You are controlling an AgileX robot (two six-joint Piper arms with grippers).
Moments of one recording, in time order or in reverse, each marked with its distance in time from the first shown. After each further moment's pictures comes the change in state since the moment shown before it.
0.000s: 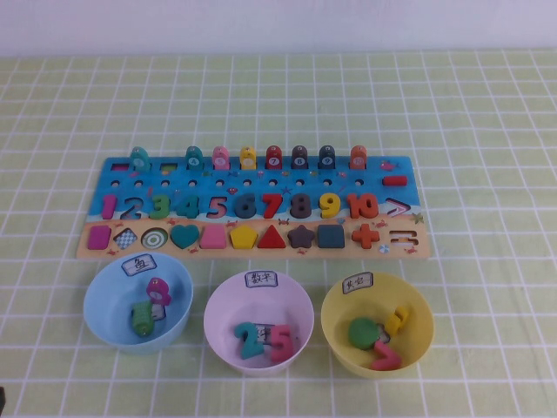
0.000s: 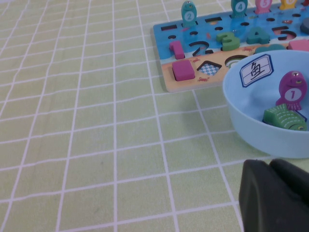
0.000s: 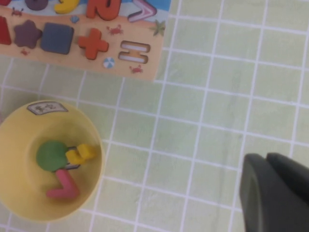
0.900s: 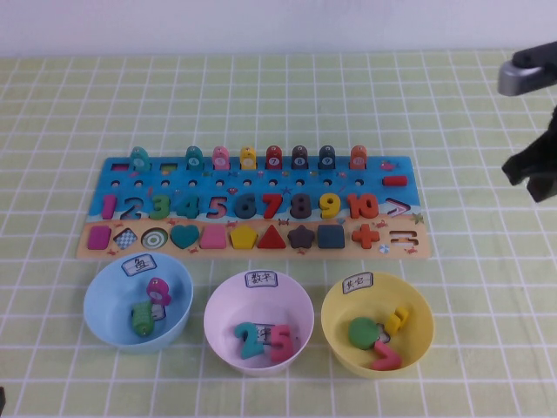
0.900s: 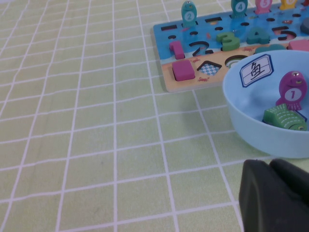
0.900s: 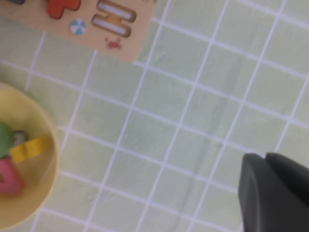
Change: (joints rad) right arm 0.167 0.393 -0.368 -0.263 0.211 0.094; left arm 0.000 0.000 0.000 0.000 0.000 0.000
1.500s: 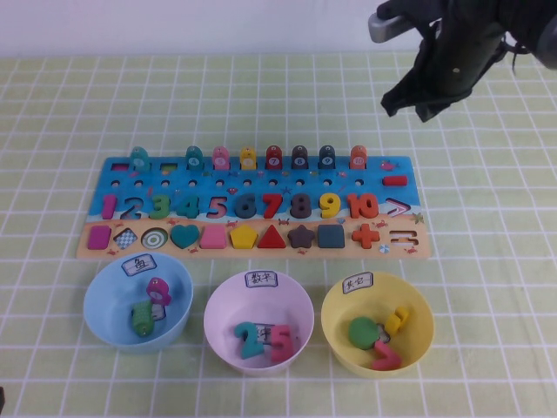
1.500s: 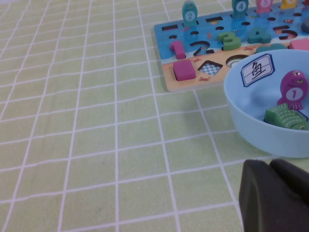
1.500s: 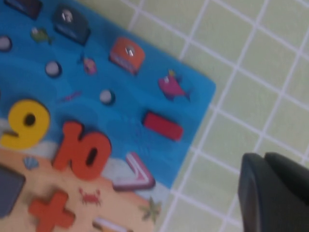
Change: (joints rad) right arm 0.165 0.575 -0.782 -0.159 0.077 0.059; left arm 0.000 0.000 0.000 0.007 0.000 0.000
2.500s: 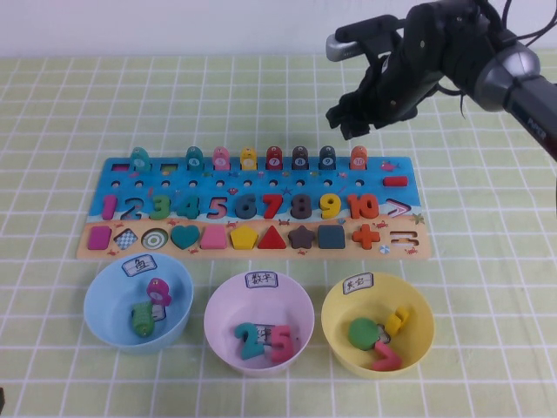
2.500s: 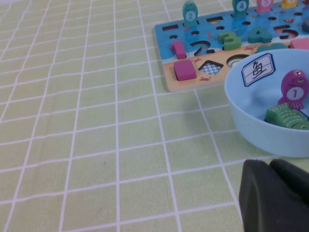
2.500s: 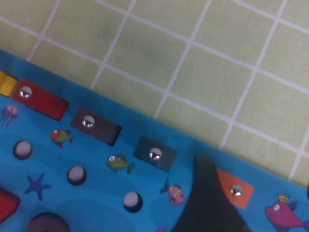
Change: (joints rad) right arm 0.027 0.204 -0.103 0.178 -0.246 0.054; left arm 0.000 0.000 0.000 0.005 0.000 0.000
